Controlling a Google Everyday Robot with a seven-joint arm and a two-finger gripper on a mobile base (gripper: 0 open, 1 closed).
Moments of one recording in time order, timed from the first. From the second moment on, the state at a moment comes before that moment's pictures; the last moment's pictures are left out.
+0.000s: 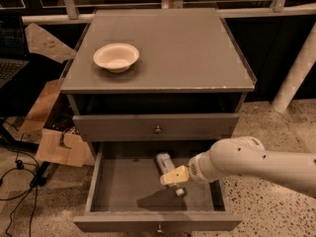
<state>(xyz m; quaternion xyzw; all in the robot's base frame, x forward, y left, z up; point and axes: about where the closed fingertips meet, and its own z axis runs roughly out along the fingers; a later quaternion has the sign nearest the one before) 0.479 -0.114 0.562 -0.11 0.97 0.16 0.16</state>
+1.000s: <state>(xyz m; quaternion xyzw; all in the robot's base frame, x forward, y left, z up) 0.480 -0.129 0.528 -0.05 0.97 0.16 0.19</state>
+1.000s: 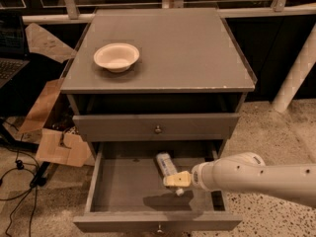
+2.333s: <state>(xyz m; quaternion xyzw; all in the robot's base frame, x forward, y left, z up) 0.538 -0.088 0.459 -0.04 0.96 0.20 0.22</state>
